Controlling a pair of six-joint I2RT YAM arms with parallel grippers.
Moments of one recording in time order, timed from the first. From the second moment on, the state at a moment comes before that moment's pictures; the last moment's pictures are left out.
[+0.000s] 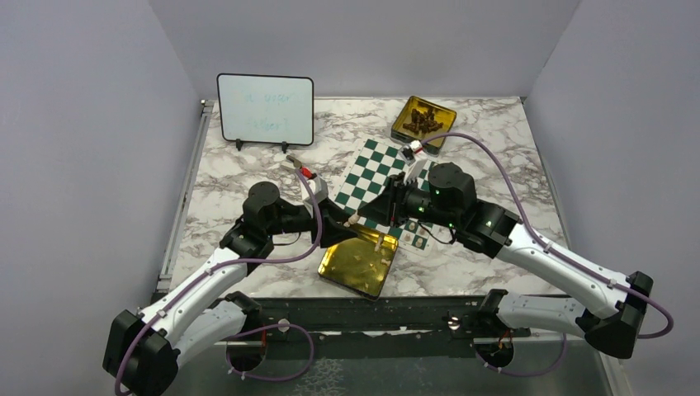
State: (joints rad) left arm -0.56 0.91 0.57 0.23 0.87 -0.16; right arm 0.91 1.07 1.03 -0.25 -0.15 0.65
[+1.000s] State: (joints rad) left arm -0.57 0.96 0.65 0.01 0.63 -0.15; right arm 0.91 1.01 1.03 -0.41 0.27 0.55
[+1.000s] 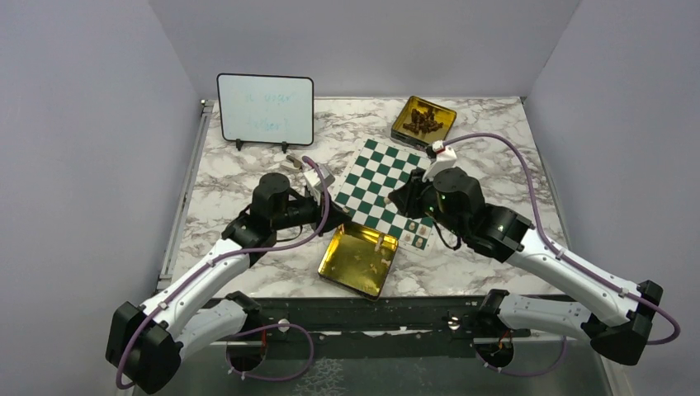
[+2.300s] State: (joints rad) left arm -0.57 0.86 0.64 -0.06 0.52 -0.07; right arm 0.54 1.22 0.74 -0.26 0.56 0.50
